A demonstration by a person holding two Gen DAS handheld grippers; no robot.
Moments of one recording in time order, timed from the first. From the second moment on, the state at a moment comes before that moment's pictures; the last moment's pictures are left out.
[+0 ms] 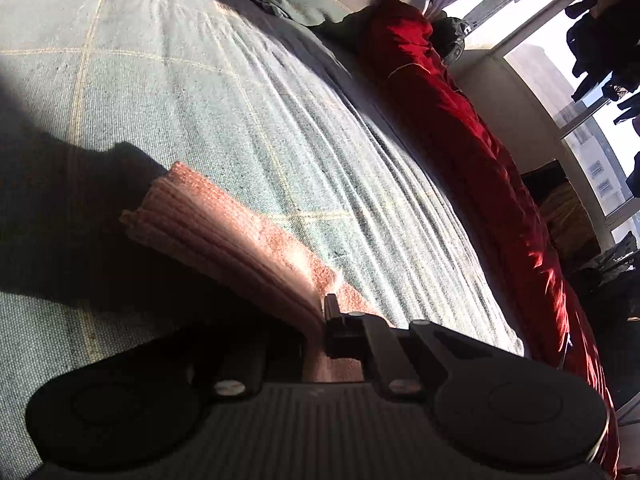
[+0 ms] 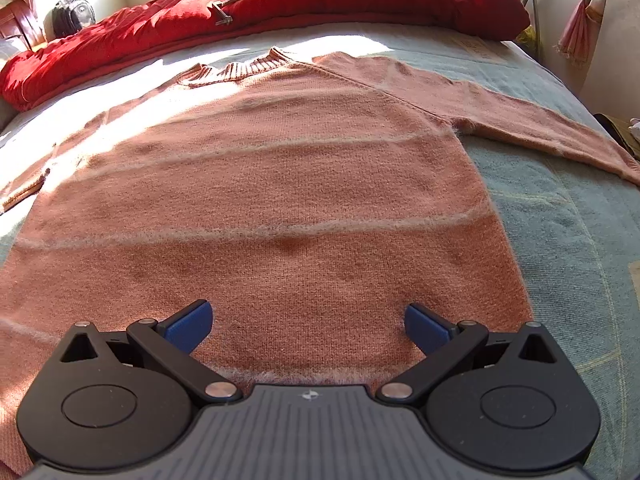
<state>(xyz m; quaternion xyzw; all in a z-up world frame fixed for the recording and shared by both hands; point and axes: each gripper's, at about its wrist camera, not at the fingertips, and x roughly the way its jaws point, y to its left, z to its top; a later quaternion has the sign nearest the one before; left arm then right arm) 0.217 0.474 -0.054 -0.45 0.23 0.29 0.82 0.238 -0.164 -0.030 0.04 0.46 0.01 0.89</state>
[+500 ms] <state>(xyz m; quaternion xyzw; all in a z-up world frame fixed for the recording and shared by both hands) 0.284 0.387 0.055 -0.35 0.21 0.13 0.91 0.221 -0.176 -0.021 0.04 0.43 0.03 0.90</state>
